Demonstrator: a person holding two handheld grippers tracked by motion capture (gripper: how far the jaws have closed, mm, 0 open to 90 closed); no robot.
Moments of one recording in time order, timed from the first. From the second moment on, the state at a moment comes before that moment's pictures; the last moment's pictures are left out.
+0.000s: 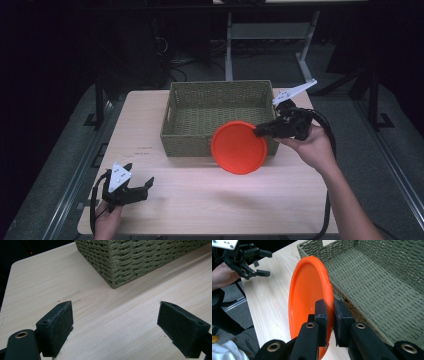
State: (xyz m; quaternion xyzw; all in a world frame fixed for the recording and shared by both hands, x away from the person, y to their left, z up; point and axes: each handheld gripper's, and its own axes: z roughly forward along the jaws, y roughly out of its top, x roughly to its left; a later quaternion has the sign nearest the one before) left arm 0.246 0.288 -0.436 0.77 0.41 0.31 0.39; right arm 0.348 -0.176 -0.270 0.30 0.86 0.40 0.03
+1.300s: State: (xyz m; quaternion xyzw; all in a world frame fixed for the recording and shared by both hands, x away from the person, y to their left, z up) left arm 0.245 0.292 -0.436 0.76 0.41 0.31 0.40; right arm 0.403 -0.167 -0.235 0.35 0.85 0.38 0.05
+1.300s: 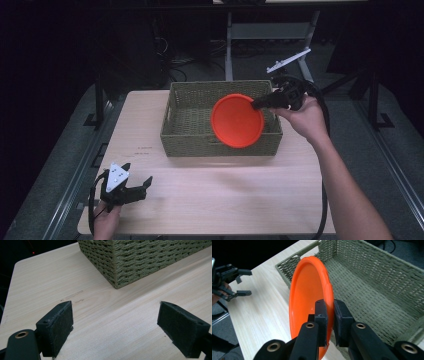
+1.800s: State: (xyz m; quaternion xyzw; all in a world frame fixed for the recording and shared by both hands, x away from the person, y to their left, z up) left arm 0.245 0.292 -0.436 0.76 0.41 0.31 0.40; right arm 0.426 -0.162 -0.234 0.37 0.85 0.38 0.05
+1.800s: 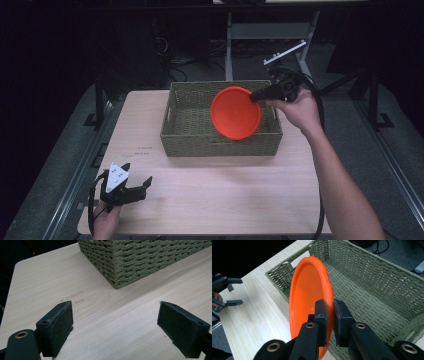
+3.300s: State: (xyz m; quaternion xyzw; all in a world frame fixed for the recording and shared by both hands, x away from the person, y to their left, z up) left arm 0.244 0.291 -0.436 0.76 0.41 0.31 0.40; right arm 0.469 -0.177 -0.276 0.46 0.80 0.38 0.07
